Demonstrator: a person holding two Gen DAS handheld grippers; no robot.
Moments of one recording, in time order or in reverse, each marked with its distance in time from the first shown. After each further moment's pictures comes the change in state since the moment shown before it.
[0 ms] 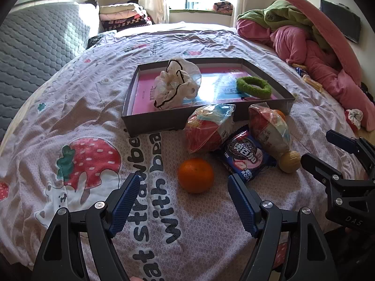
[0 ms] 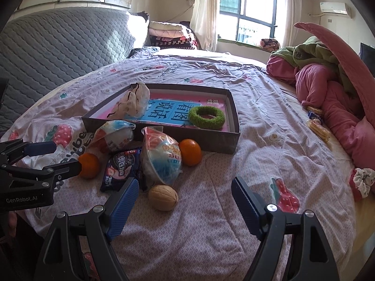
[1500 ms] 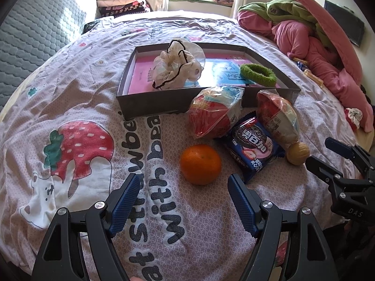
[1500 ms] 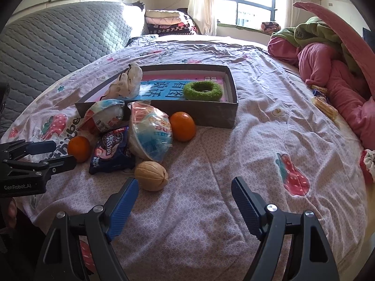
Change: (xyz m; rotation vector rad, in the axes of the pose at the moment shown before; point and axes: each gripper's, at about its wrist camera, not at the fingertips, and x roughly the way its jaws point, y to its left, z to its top) left arm 0.024 0.013 -0.004 -0.037 0.073 -0.054; right arm 0.019 -0.018 -0.015 0.056 0.086 0.037
